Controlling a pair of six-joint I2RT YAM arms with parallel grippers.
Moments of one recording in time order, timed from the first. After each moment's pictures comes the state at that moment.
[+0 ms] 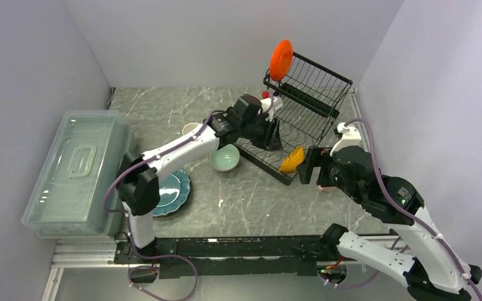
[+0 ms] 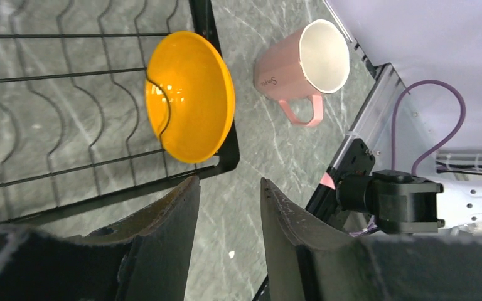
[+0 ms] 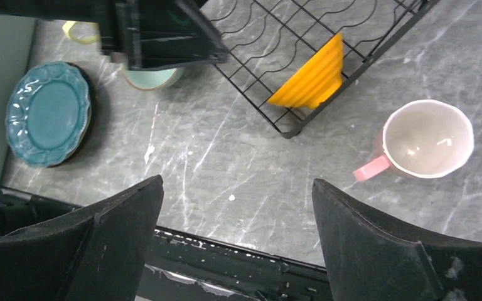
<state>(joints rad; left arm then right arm) -0.83 1.88 1.66 -0.37 0.39 -0.43 0.78 0.73 1.22 -1.08 0.36 0.58</state>
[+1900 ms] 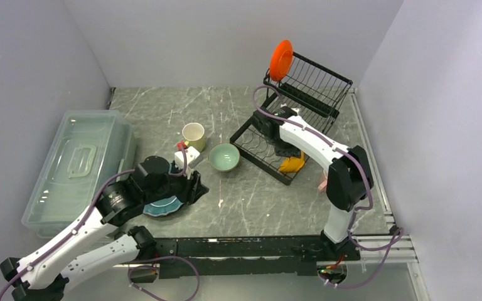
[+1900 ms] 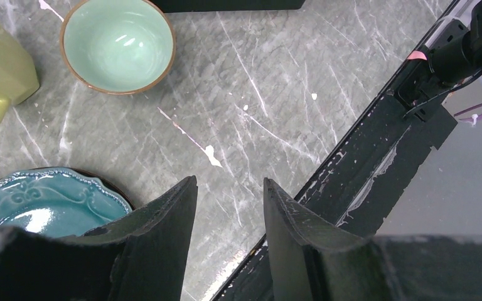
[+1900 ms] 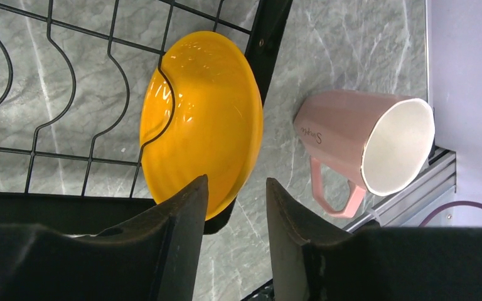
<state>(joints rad) -0.84 0.70 0.85 -0.65 0.09 -0.18 0.62 1.80 1.54 -1.30 0.68 0.88</state>
